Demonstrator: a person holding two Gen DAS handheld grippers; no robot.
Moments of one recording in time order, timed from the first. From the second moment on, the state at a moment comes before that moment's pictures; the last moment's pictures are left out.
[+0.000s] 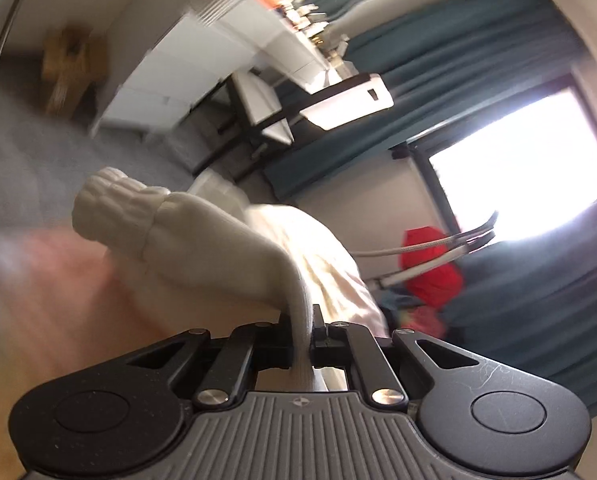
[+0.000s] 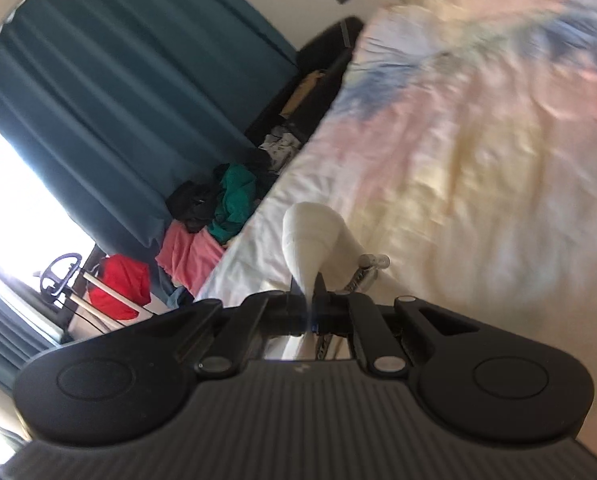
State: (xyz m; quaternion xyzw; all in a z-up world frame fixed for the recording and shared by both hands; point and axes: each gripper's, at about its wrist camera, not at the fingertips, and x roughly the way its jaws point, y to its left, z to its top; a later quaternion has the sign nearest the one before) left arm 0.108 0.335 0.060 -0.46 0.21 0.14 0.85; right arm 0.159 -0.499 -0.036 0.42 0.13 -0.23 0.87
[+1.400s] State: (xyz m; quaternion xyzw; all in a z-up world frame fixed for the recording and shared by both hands) left arm 0.187 0.344 -0.059 -0.54 0.32 0.08 0.78; right arm 0.256 -0.469 -0.126 0.46 0.29 -0.05 0.84
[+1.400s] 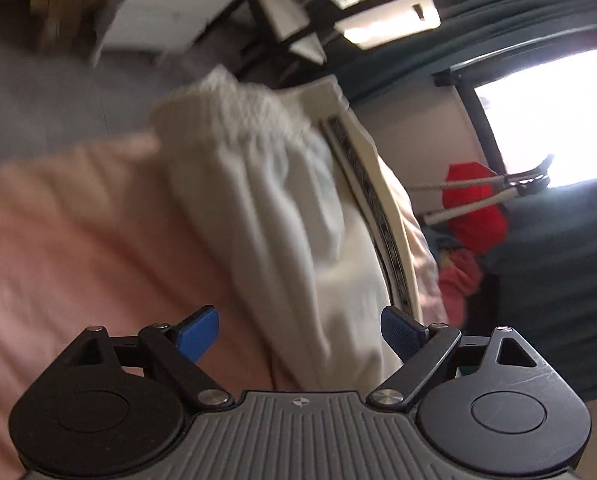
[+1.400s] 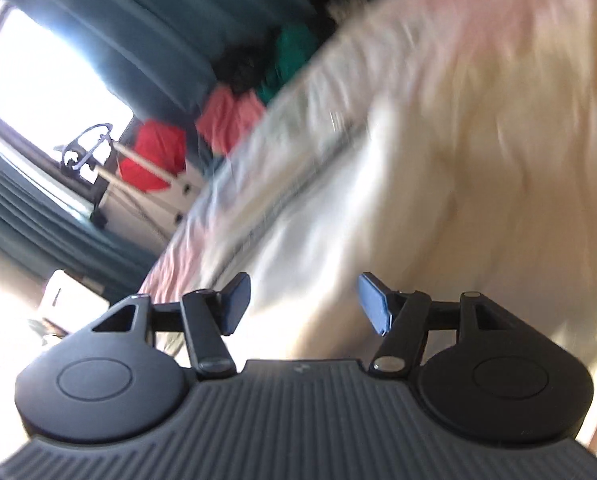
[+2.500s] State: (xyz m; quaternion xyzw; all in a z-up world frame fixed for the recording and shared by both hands) left arm 0.131 0.362 0.001 -0.49 0.31 0.13 0.81; right arm 0.231 -0.493 -0.154 0.59 0.24 -0.10 0.77
